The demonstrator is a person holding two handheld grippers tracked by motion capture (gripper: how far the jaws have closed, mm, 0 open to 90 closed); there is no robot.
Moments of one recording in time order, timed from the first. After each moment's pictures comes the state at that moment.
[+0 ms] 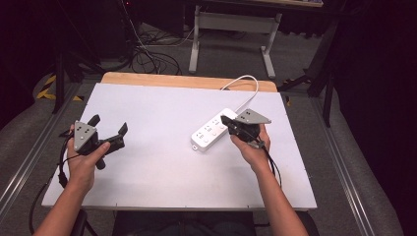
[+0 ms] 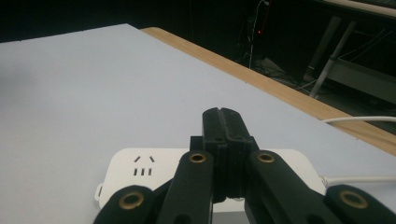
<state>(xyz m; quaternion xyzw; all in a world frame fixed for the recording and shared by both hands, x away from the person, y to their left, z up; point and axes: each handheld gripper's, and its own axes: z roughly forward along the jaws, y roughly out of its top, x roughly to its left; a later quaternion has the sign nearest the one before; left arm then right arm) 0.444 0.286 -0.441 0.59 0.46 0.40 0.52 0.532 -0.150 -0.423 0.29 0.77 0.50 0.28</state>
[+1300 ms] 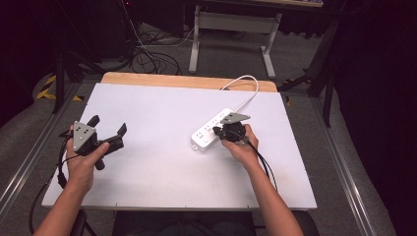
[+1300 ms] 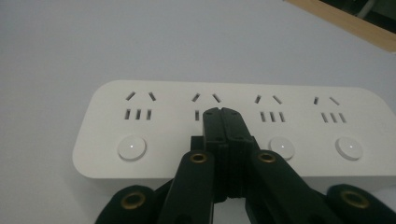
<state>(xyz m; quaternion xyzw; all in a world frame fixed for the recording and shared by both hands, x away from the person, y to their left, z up) 0.443 0.288 -0.442 0.59 0.47 0.40 0.52 0.561 -0.126 -0.466 0.31 0.84 0.40 0.21</state>
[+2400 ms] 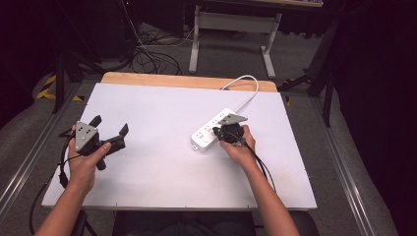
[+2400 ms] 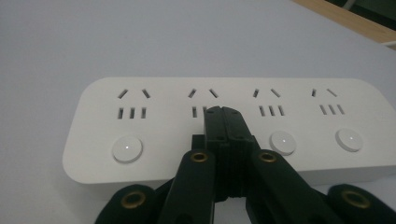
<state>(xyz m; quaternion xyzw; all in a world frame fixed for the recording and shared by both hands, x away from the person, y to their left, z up) 0.444 0.284 -0.443 0.60 0.46 0.39 0.52 0.556 -0.119 -0.469 0.33 0.83 0.39 0.23</state>
